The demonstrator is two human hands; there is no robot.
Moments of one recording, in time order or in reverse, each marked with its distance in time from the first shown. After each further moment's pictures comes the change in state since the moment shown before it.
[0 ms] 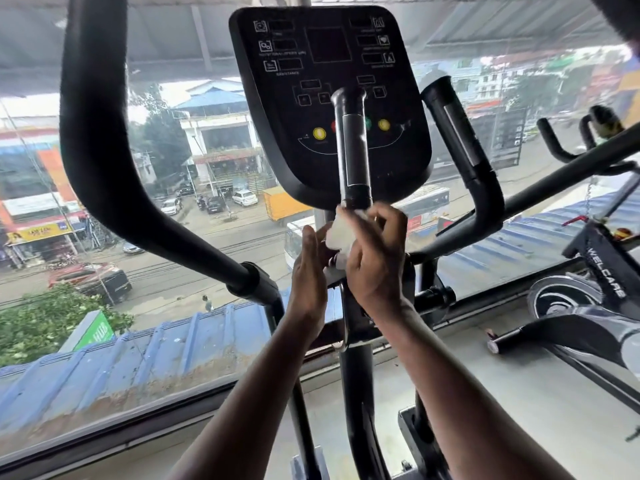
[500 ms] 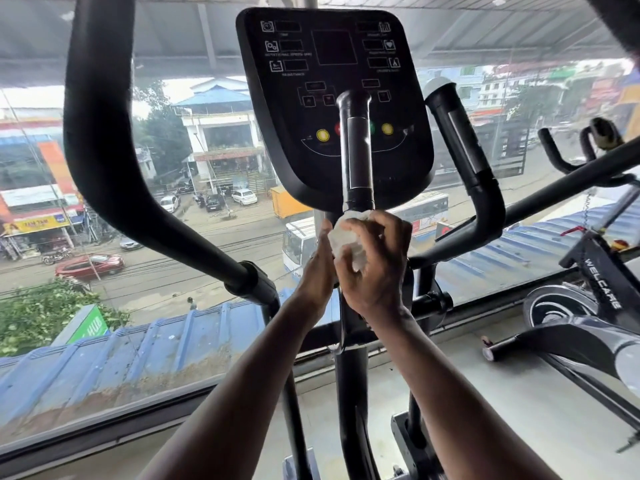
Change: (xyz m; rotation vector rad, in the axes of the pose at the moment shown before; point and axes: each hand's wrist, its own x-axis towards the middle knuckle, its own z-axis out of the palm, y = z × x) left_hand 0.016 0.003 0.010 0.121 -0.069 -0.148; right_hand -0.003 -0.009 -0.006 -0.038 -0.024 0.019
